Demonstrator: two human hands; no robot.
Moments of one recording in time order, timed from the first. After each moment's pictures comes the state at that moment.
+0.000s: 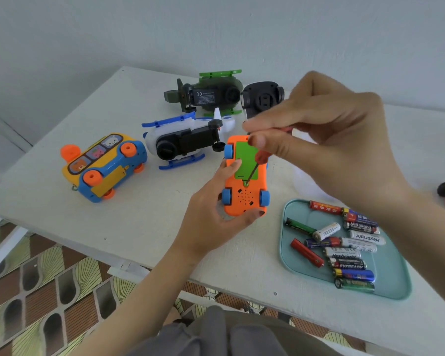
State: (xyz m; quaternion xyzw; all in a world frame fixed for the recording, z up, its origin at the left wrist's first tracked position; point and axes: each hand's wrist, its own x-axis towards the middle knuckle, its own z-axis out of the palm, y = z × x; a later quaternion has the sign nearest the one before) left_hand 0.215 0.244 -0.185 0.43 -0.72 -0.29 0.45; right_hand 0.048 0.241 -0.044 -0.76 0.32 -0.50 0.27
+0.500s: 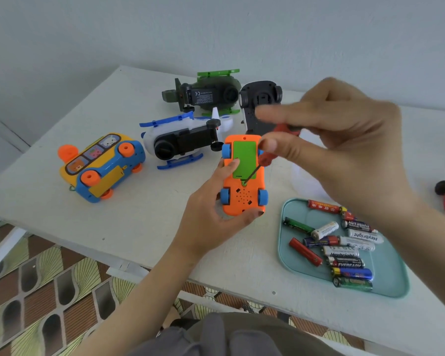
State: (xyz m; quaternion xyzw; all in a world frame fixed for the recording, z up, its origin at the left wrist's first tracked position) left_hand 0.216 0.245 -0.185 0.42 -0.73 -0.29 0.45; right_hand 0.040 0.252 -0.048 -0.75 0.34 -0.53 0.23
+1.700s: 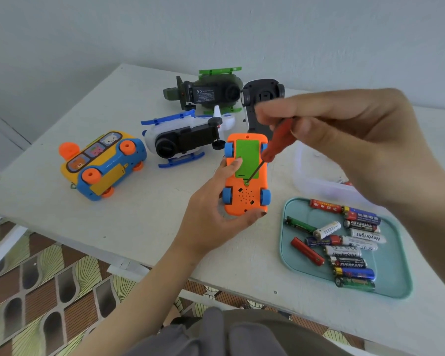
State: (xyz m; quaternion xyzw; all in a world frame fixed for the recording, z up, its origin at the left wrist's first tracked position) left_hand 0.216 0.245 -0.187 0.44 -0.73 -0.28 0.44; right_hand 0.025 0.249 -0.039 -0.74 0.30 -0.46 0.38
